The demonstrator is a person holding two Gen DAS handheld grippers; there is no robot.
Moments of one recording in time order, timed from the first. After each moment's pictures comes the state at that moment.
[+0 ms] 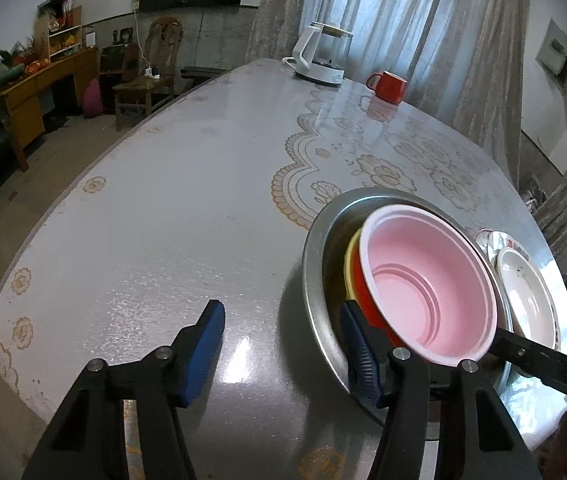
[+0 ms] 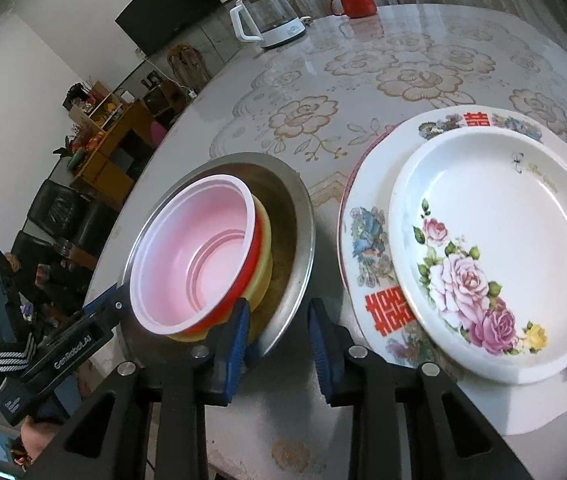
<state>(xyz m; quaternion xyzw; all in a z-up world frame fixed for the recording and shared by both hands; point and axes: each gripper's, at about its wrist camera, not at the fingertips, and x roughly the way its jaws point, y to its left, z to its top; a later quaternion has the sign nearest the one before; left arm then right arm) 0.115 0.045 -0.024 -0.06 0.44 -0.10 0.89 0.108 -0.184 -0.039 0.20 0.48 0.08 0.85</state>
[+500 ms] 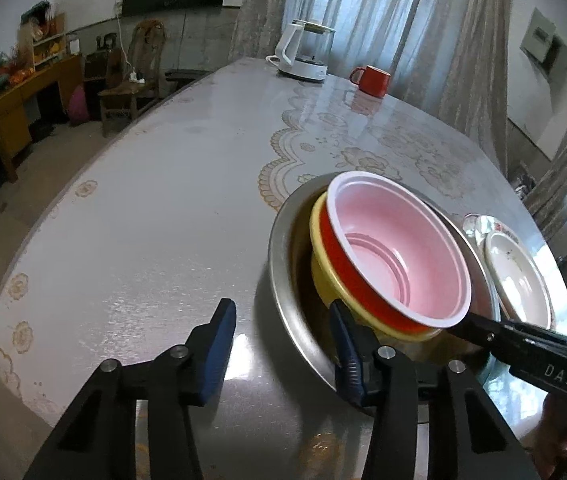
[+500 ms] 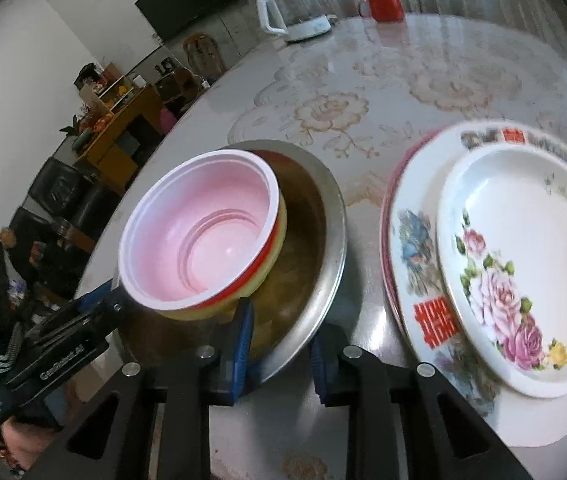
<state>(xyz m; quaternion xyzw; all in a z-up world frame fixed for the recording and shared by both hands) 0.105 0.046 -0.021 -0.04 0.43 -0.12 0.89 0.112 -0.155 -0.041 0.15 0.47 0.10 0.86</state>
